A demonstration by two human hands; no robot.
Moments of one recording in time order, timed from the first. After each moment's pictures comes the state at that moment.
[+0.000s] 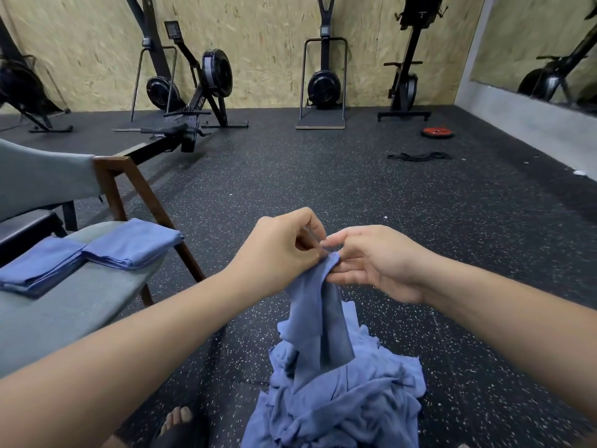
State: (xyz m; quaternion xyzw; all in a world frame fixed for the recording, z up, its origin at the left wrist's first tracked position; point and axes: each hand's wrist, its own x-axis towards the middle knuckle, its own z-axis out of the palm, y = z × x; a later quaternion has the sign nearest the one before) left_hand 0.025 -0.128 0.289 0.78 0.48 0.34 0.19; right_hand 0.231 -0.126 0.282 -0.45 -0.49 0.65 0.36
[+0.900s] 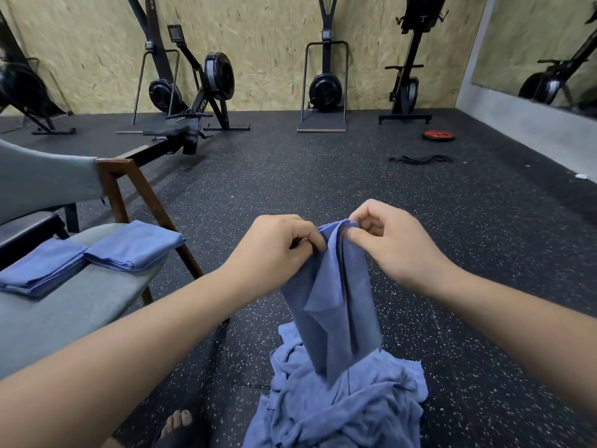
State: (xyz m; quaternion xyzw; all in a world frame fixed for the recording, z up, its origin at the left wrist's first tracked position) left_hand 0.015 -0.118 0.291 0.83 0.45 0.32 0.08; right_hand 0.250 -0.113 0.281 -0.49 -0.72 0.26 0.43
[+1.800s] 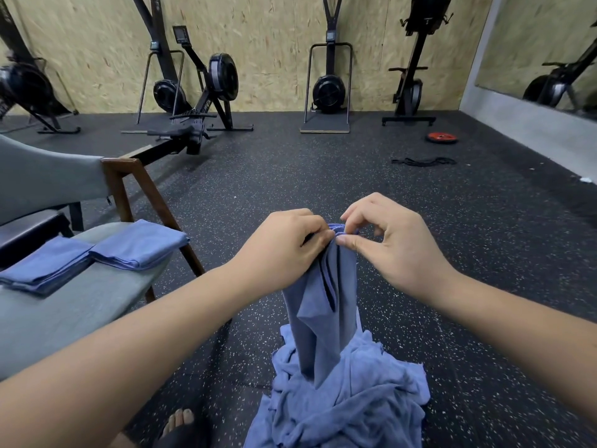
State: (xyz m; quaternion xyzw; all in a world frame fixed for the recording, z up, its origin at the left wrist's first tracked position) left_hand 0.021 -0.112 0.295 0.85 0.42 0.31 0.04; right_hand 0.246 -0.123 0.288 -0.40 -0.80 0.10 0.43
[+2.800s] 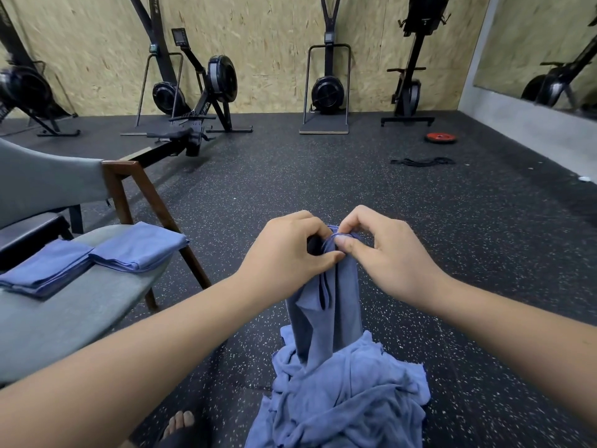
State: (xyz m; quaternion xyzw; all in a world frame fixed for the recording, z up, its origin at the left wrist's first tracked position) left_hand 0.028 -0.119 0.286 0.82 0.44 0.37 0.04; right_hand 0.239 -0.130 0.286 -0.45 -0.78 0.16 0.40
